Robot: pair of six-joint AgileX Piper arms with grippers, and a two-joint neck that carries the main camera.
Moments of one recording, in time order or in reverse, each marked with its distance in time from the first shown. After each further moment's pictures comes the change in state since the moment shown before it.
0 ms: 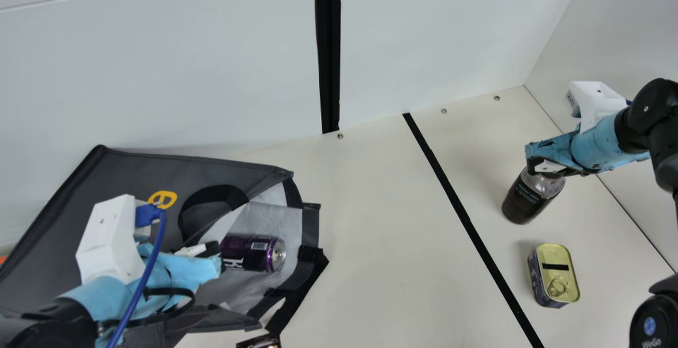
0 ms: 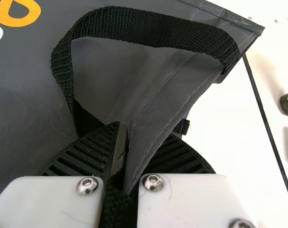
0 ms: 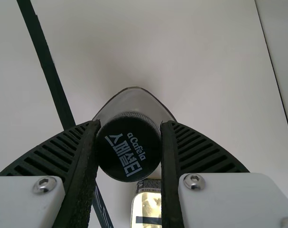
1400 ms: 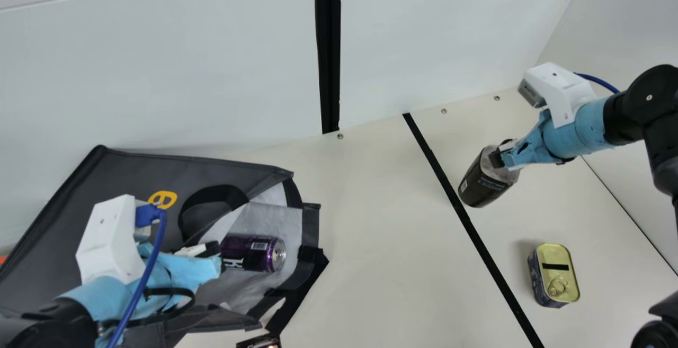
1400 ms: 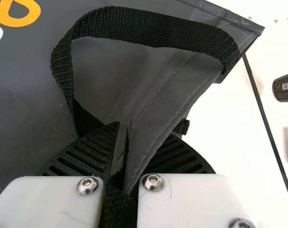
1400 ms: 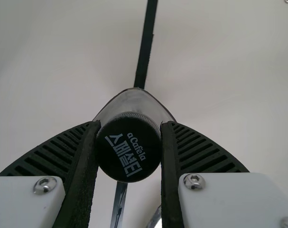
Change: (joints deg) left arm 0.0 0.0 0.0 0.0 0.0 0.0; right arm 4.8 -4.8 0.1 12.9 5.0 -24.7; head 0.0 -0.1
